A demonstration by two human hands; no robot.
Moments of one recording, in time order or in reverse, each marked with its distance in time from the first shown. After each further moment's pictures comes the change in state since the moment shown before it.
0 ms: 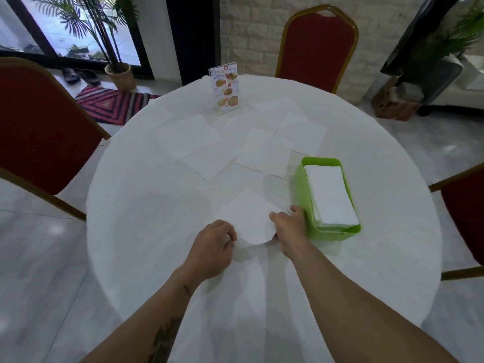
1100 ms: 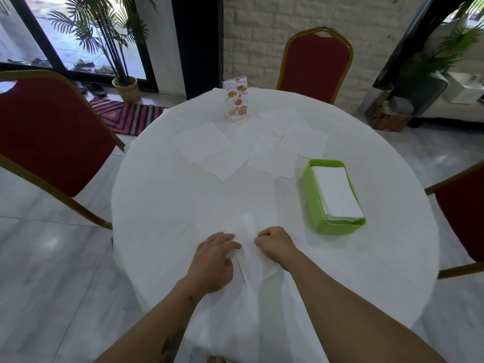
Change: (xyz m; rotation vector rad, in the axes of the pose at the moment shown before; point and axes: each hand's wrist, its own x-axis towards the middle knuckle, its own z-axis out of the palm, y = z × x) left_hand -0.055 -0.021 -0.017 0.238 -0.119 -0.047; right_hand -0.069 0.028 0.019 -0.717 -0.276 -0.176
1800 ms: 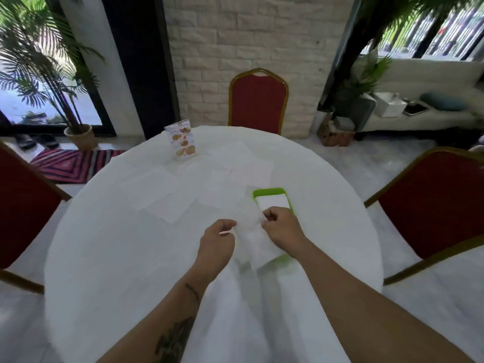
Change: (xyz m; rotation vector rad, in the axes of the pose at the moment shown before) left_hand 0.097 0.153 -0.037 -0.778 0.185 -0.229; right_hand 0.000 -0.013 -0.159 0.076 0.341 -0.268
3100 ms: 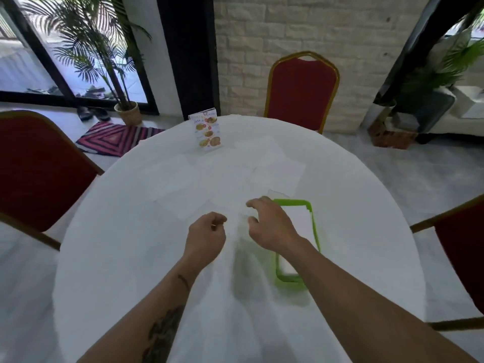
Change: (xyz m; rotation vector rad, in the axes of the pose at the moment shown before) left_hand 0.071 -0.010 0.000 0.306 0.250 0.010; right_hand 0.080 -0.016 0.020 -0.369 -0.256 -0.388
